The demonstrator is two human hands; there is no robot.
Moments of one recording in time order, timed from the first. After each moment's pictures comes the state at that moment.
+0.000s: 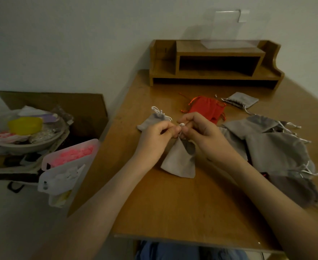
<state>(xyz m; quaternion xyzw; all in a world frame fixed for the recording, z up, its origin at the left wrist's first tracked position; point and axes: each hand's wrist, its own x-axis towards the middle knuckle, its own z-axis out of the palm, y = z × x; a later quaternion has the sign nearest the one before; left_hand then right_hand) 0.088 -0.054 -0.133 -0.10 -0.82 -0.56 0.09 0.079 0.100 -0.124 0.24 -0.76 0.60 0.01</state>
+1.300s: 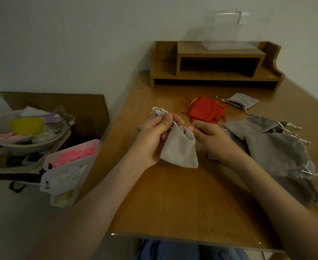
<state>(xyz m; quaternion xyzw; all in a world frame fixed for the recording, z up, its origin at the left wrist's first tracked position) 0.095 -0.055 -0.113 -0.07 -0.54 -0.83 -0.08 0.074 0.110 -0.121 0.18 -0.83 0.52 -0.02</state>
